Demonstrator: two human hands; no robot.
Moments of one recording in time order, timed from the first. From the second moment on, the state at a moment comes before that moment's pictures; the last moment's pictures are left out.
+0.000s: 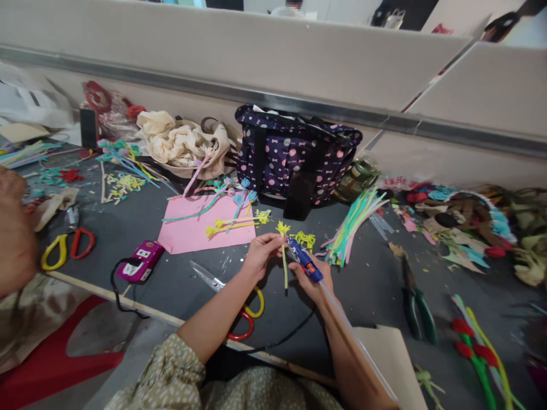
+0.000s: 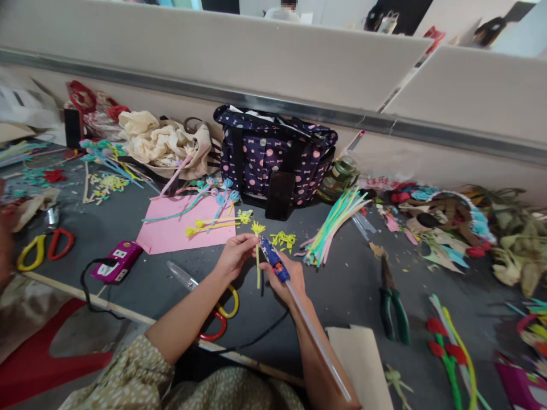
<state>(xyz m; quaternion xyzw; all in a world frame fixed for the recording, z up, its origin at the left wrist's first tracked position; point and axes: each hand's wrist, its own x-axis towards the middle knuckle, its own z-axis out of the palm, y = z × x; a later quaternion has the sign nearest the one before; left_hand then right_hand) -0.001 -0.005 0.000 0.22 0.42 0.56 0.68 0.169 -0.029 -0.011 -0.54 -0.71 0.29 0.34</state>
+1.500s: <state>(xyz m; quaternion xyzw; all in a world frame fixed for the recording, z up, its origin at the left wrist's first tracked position) -0.003 -0.004 -0.004 0.25 0.44 0.58 0.64 0.167 -0.029 -0.002 -0.55 -0.74 0.27 0.29</state>
